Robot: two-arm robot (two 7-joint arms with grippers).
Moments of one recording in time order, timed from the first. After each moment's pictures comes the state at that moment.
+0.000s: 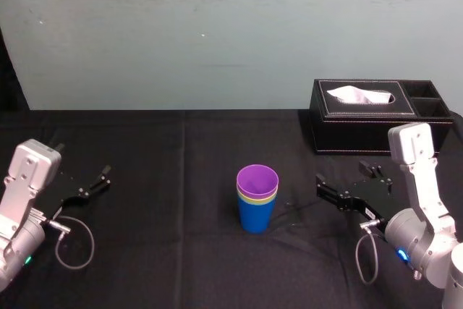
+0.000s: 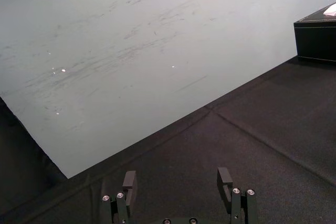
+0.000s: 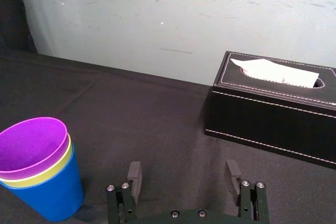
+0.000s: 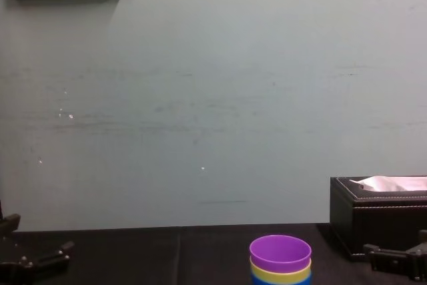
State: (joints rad) left arm -0.20 0.60 0.45 -1.41 -0.25 -0.12 0.03; right arm 0.12 0.39 -0.27 -1.57 0.30 0.23 0.07
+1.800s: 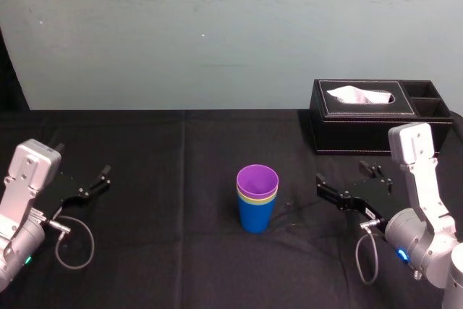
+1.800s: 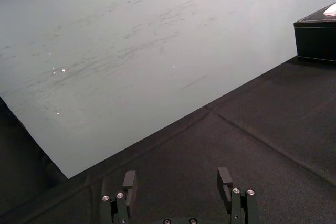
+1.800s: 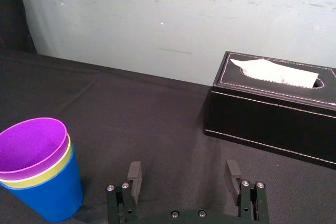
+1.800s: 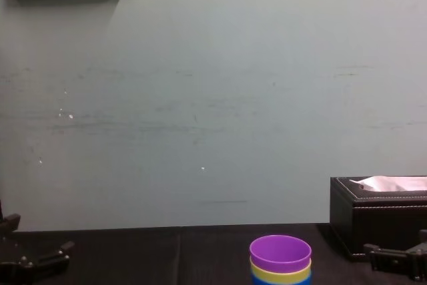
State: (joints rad) left arm -0.20 0.60 0.45 -1.41 -0.25 -0.12 0.03; right arm 0.12 0.39 -0.27 -1.57 0.30 0.23 0.07
